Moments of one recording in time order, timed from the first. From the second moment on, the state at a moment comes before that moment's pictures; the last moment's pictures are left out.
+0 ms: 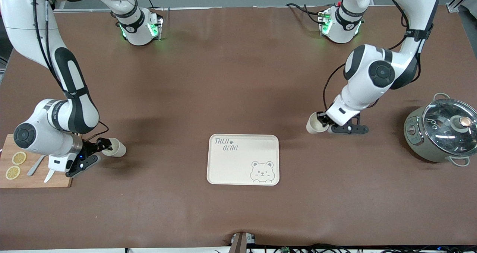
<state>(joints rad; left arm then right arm) -0.12 0.27 -0.25 -2.00 0.00 2.35 -0.35 -0.05 0.62 -0.05 -1.72 0.10 2.29 -0.74</state>
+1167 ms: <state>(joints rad) -0.37 0.69 -0.24 -1.51 0.11 2.24 -0.65 -0.05 0.62 -0.05 -1.74 0.10 2.34 -0.74</state>
